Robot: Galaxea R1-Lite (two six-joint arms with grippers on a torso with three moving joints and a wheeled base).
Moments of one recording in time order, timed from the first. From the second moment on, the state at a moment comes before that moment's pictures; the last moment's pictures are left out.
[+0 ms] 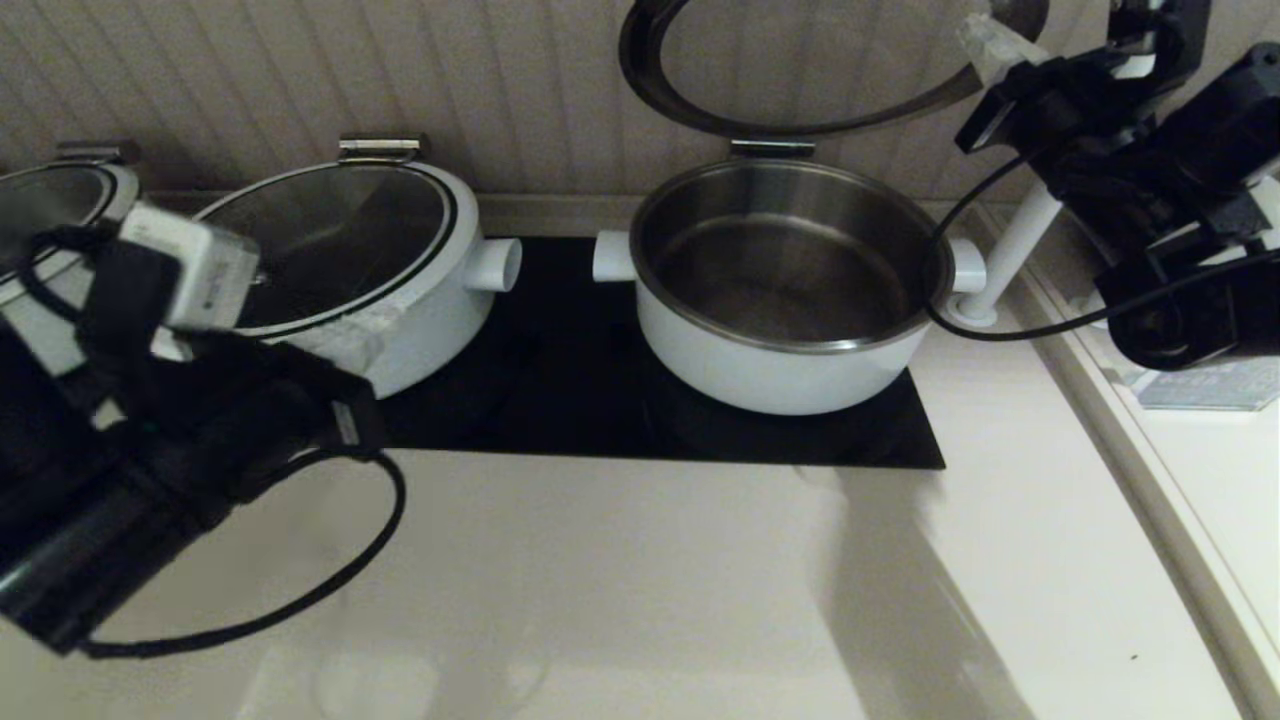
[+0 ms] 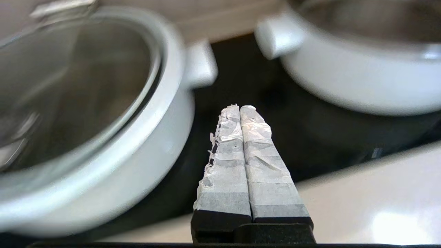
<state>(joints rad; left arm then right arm) -0.45 1.31 -0.48 -0.92 0.16 0.18 0.13 1.94 -1.40 -1.25 0.24 -0.14</state>
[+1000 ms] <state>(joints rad) -0.40 0.44 0.00 -0.37 0.12 0.11 0.10 1.94 -1.40 -1.25 0.31 -0.14</state>
